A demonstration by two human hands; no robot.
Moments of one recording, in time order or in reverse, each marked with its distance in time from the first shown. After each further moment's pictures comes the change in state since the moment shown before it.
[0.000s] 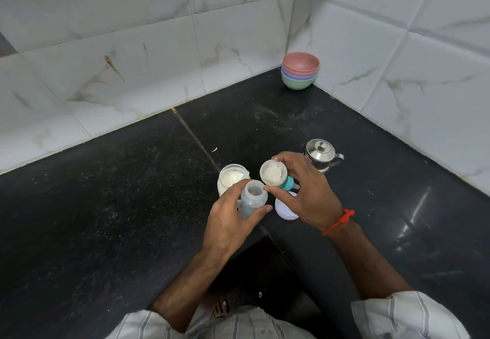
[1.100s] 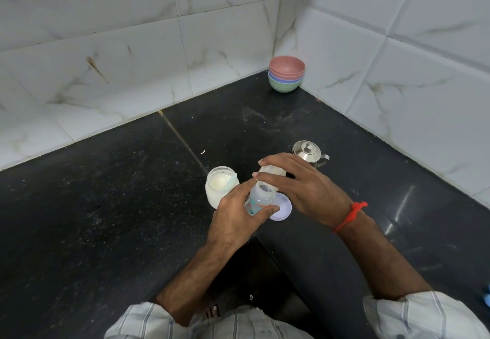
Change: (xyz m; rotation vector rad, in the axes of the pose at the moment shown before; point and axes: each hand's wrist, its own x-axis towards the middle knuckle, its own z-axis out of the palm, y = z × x) left_hand 0.011 0.033 0.024 0.040 -0.078 -0.058; right_hand 0.004 0.008 -0.037 -0.407 -0.254 -0.389
